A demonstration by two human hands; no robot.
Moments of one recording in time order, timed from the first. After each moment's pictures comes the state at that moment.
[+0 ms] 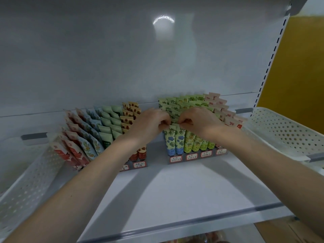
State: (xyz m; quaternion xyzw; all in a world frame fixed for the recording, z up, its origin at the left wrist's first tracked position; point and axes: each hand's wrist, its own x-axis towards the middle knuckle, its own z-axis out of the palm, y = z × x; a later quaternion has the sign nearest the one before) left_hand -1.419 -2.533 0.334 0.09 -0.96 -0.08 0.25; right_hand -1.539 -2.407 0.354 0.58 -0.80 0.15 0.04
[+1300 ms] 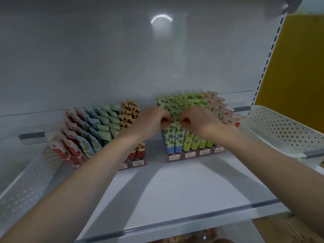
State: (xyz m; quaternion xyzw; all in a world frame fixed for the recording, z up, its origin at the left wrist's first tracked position) left_hand -1.428 -2.528 0.342 0.11 -0.96 -0.13 0.21; right_hand -1.531 -2.404 0.360 0.55 -0.83 0.11 0.05
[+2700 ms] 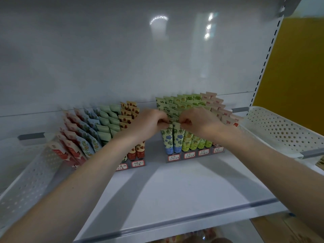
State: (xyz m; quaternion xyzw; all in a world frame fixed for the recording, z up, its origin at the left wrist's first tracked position) left_hand -1.421 -2.530 0.340 0.13 -0.96 -0.15 0.20; right_hand -1.531 -2.399 0.360 0.56 -0.82 0.13 0.04
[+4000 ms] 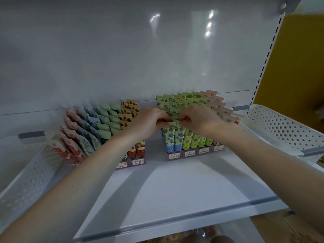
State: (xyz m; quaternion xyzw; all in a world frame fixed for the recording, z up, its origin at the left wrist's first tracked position) left_hand -1.419 -2.531 0.339 0.10 -0.96 -0.14 0.20; right_hand -1.533 -2.402 0.360 0.55 -0.82 0.13 0.04
